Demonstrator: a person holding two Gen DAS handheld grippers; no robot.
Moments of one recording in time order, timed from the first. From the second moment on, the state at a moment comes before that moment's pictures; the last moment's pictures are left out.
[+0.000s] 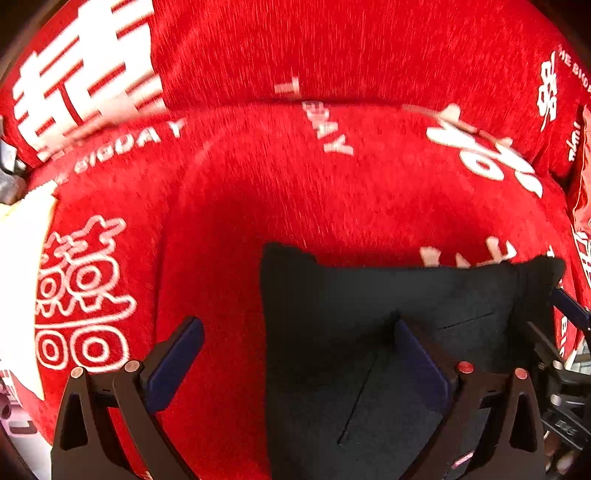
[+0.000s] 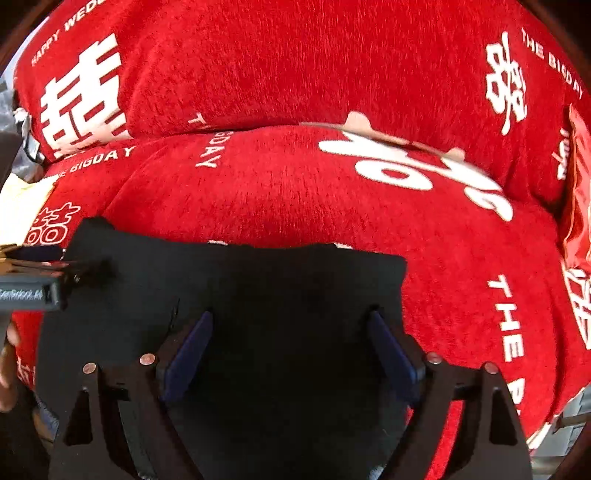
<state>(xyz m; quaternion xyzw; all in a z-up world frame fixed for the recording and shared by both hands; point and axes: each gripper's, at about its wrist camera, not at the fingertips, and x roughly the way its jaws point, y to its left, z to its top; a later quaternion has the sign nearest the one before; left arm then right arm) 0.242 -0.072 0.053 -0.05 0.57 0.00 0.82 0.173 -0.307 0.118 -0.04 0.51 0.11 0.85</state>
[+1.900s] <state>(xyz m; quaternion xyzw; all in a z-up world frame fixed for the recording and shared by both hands) 0.174 -0.076 0.013 -0.18 0.59 -0.13 0.78 0.109 -0.367 0.052 0.19 0.56 0.15 0.79</state>
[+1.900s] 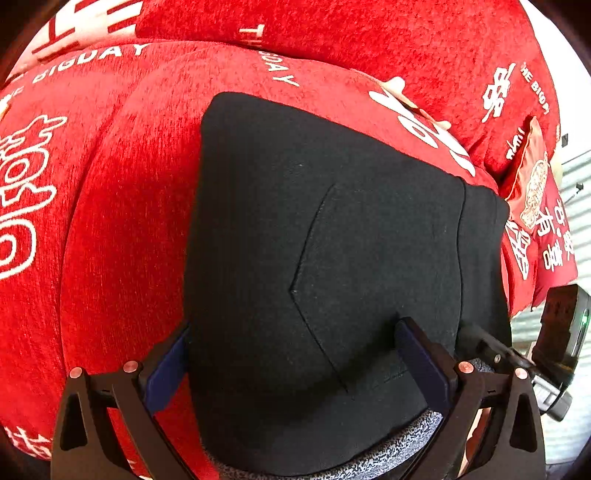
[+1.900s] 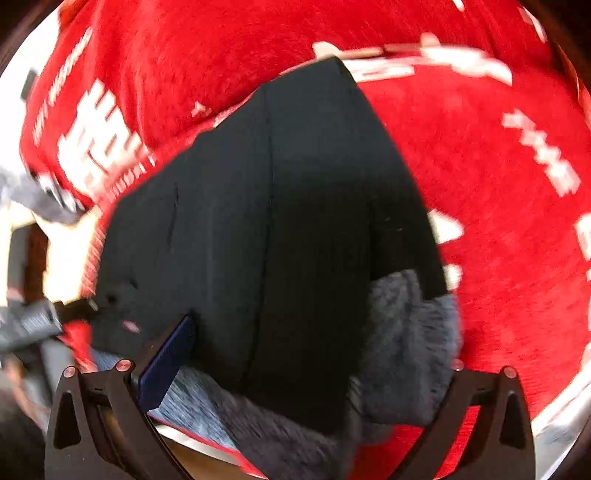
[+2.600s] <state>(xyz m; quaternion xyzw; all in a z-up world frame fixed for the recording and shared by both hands) 0.151 -0.024 0.081 -0.17 0.55 -0.14 0.81 0.078 -0.302 0.143 0.12 0.50 0.21 0.83</state>
